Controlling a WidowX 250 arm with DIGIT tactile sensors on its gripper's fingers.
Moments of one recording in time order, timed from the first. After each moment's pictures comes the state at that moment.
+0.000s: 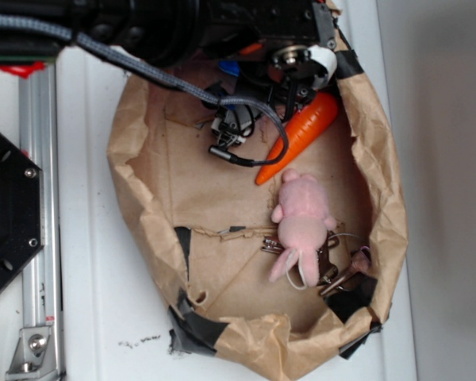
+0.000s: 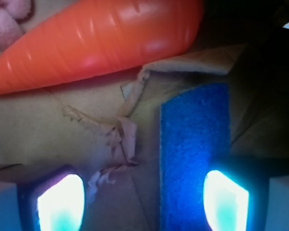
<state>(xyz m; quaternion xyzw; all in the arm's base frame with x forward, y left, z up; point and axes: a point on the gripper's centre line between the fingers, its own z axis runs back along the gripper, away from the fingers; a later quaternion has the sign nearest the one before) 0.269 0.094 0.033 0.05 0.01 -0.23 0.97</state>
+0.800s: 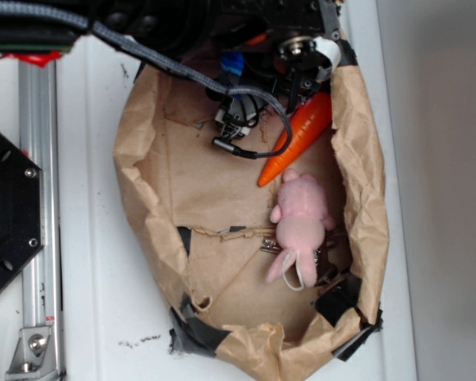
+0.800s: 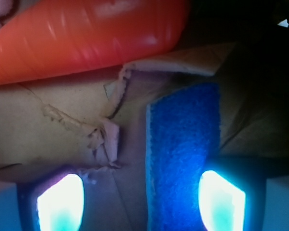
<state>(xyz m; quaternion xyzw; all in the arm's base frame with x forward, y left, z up) 0.269 0.111 0.029 0.05 0.01 -0.22 0.97</state>
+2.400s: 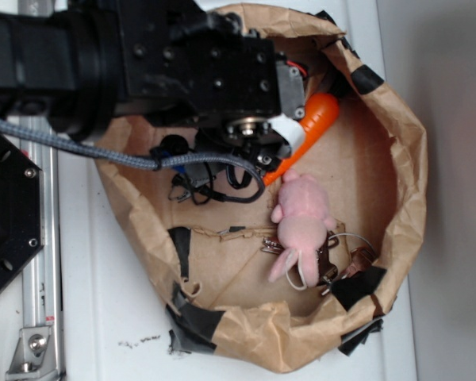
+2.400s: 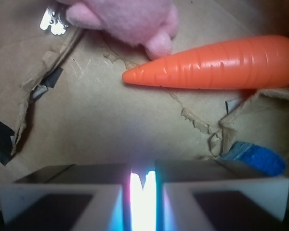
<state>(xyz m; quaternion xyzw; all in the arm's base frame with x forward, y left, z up) 0.243 0.040 0.060 0.03 0.02 -0.31 0.95</state>
